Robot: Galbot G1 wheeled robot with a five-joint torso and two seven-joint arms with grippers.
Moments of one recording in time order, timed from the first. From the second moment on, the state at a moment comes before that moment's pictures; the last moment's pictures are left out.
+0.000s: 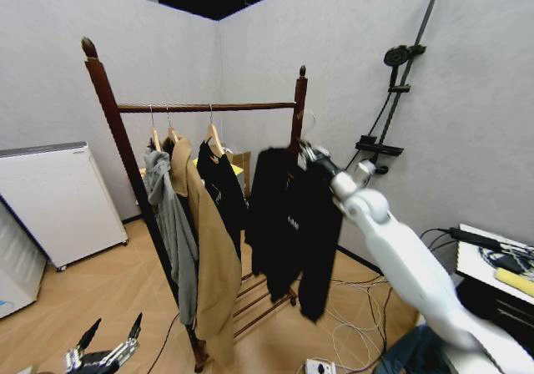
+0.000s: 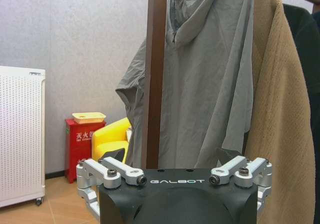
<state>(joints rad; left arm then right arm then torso) 1.94 -1.35 -0.90 -2.27 -0.51 -0.14 0.13 -0.11 1.00 0.07 1.47 0.82 -0.06 -0.13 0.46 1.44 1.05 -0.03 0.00</state>
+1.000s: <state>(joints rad) 1.94 -1.35 -0.90 -2.27 -0.51 -0.14 0.13 0.26 1.48 -0.09 0.80 0.56 0.06 -0.14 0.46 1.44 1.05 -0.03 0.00</state>
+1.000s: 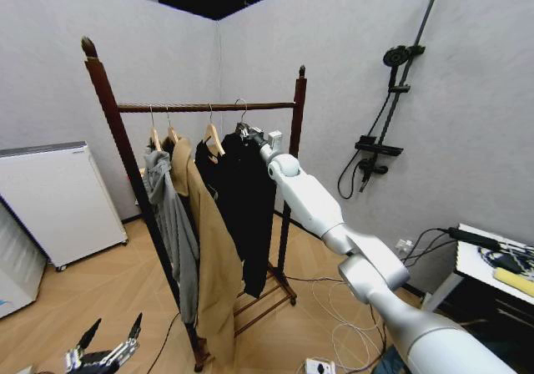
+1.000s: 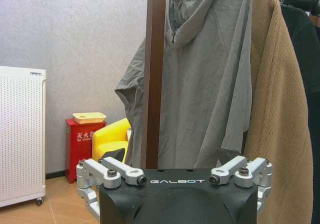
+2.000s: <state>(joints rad) 1.94 -1.35 -0.90 -2.27 -0.51 -0.14 0.14 0.13 1.32 -0.13 1.21 0.56 -0.30 -0.07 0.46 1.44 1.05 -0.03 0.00</state>
